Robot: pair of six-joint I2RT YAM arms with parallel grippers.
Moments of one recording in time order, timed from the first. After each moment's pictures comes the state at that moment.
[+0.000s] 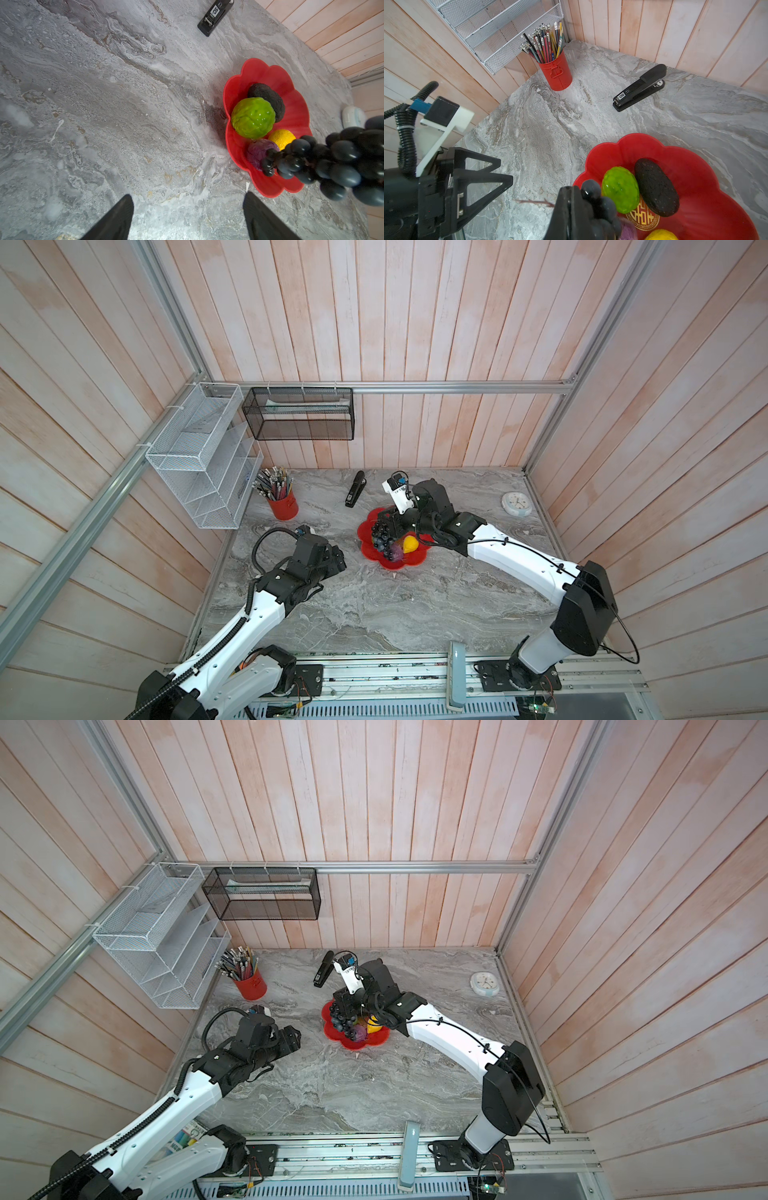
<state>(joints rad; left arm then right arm) -0.46 0.99 0.70 -0.51 -0.13 -0.74 0.78 1.61 1.33 -0.20 -0.23 0.23</state>
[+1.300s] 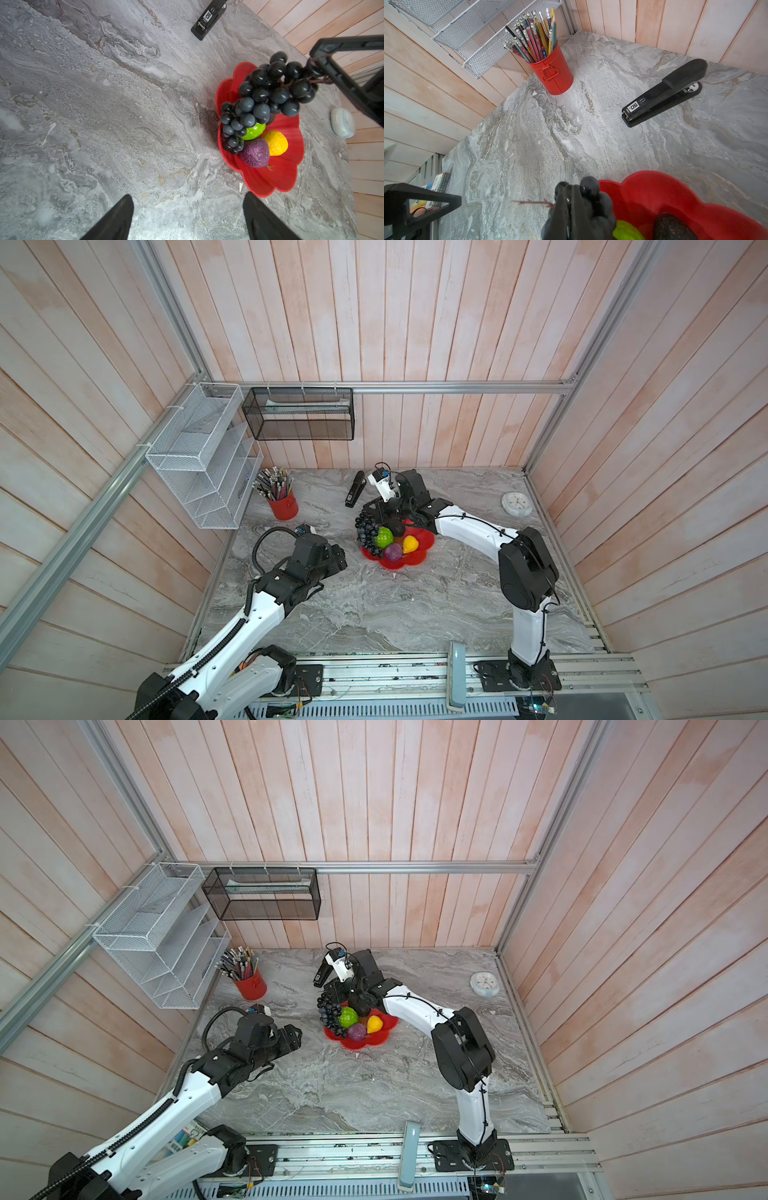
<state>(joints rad) -0.46 0.98 0.70 -0.49 -0.11 -0.74 0.68 1.99 1.57 -0.09 -0.42 0.22</state>
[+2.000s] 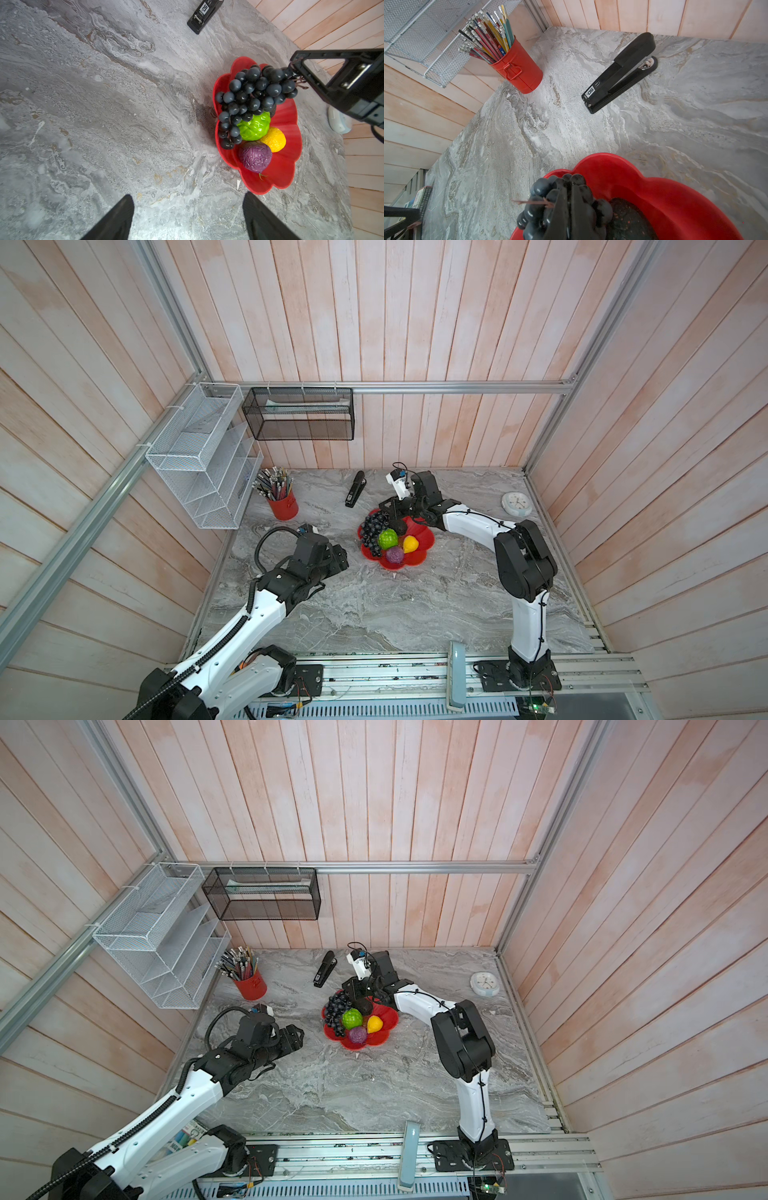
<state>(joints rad) -0.46 1.01 0.70 -0.48 -0.08 -0.74 0.56 2.04 1.49 0.00 -0.48 0.26</state>
